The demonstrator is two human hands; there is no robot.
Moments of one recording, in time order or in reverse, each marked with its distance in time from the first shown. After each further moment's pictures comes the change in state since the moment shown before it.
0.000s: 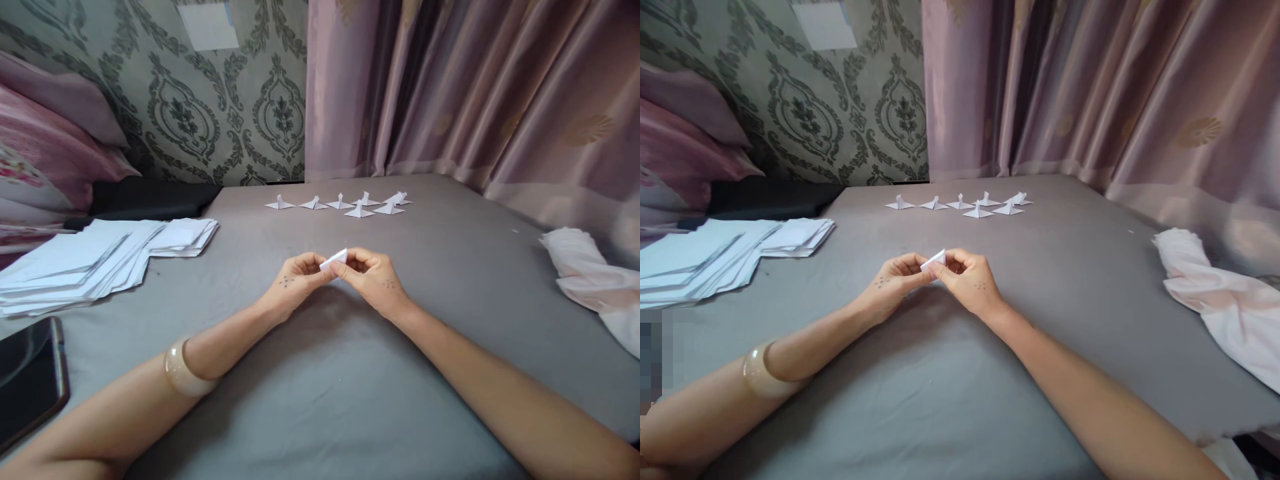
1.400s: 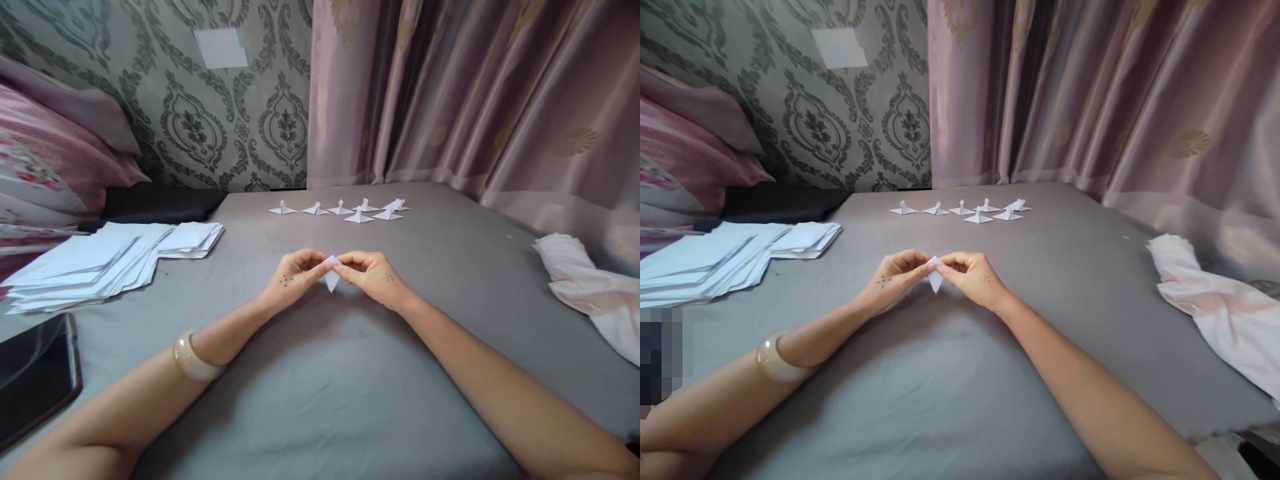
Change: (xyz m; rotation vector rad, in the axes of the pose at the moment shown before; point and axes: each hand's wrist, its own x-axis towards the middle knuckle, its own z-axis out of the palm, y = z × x) left_hand 0.008 -0.001 -0.015 0.307 -0.013 0.240; right_hand 0.009 0.007 -0.016 -0.011 -0.194 0.034
